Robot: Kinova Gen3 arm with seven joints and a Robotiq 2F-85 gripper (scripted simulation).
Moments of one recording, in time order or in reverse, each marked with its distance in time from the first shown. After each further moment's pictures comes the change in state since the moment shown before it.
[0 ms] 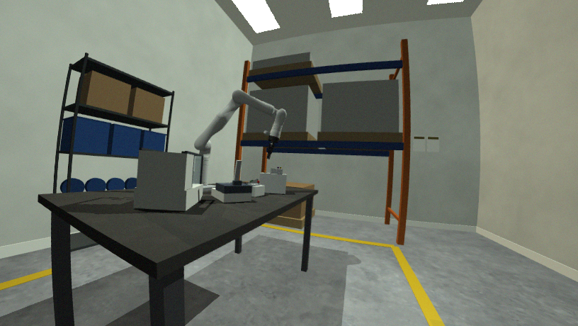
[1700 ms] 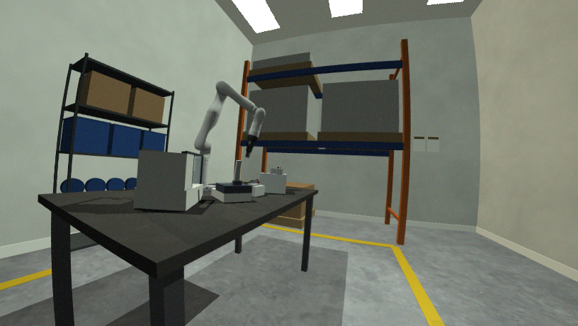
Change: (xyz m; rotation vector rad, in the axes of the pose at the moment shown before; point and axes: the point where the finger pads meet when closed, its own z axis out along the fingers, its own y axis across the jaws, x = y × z) arm 0.147 0.013 0.031 0.000 -0.001 0.000
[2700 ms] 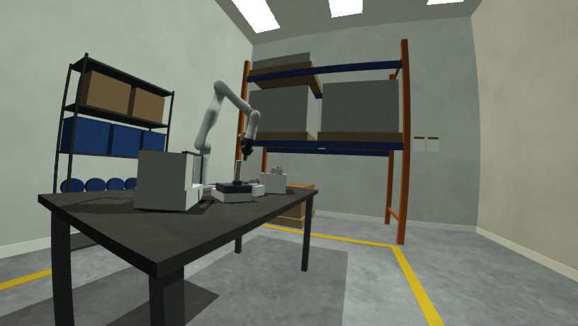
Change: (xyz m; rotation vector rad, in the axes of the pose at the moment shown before) arm 0.012 0.010 0.027 -0.056 -0.042 0.424
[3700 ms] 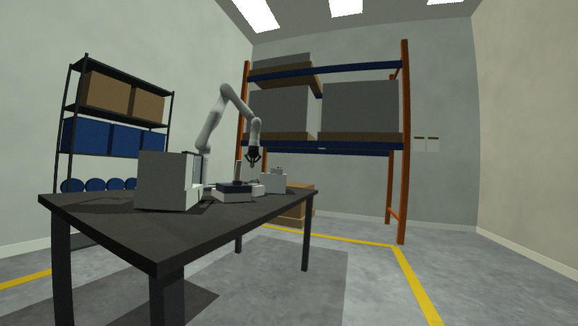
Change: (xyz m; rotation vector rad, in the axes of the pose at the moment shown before) arm -0.048 0.035 0.041 -0.109 -0.100 1.026
